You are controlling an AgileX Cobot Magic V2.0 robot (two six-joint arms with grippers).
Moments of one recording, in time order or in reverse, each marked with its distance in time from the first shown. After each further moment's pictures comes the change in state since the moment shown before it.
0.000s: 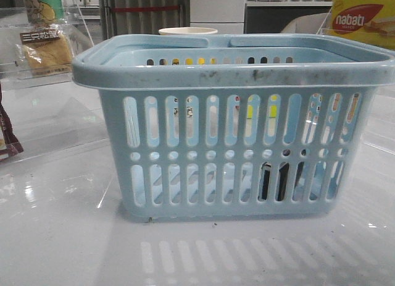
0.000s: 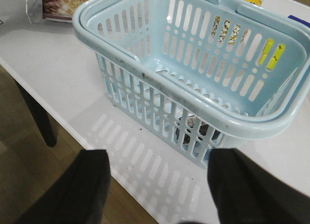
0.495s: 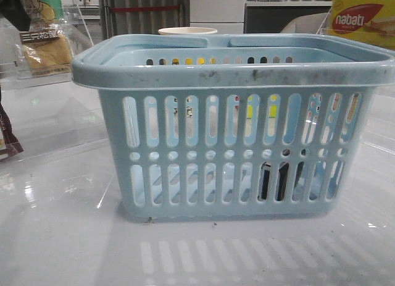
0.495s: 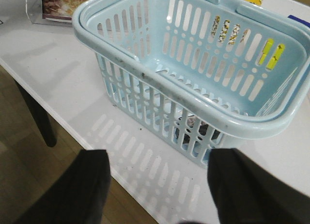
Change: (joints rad) left arm 0.043 0.484 -0.498 -0.028 0.154 -0.057; right arm 0.000 0.000 0.000 0.000 0.000 0.000
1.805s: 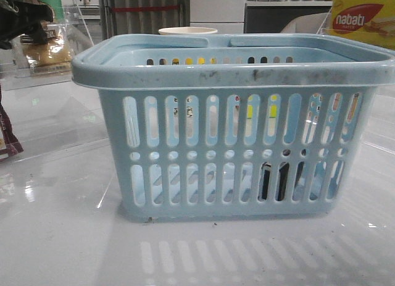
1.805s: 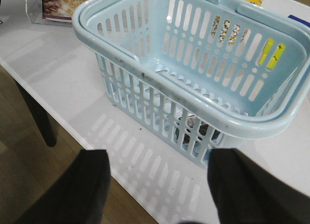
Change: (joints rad) left arm 0.049 0.378 -0.252 -0.110 -0.271 -0.023; right arm 0.000 0.000 0.000 0.000 0.000 0.000
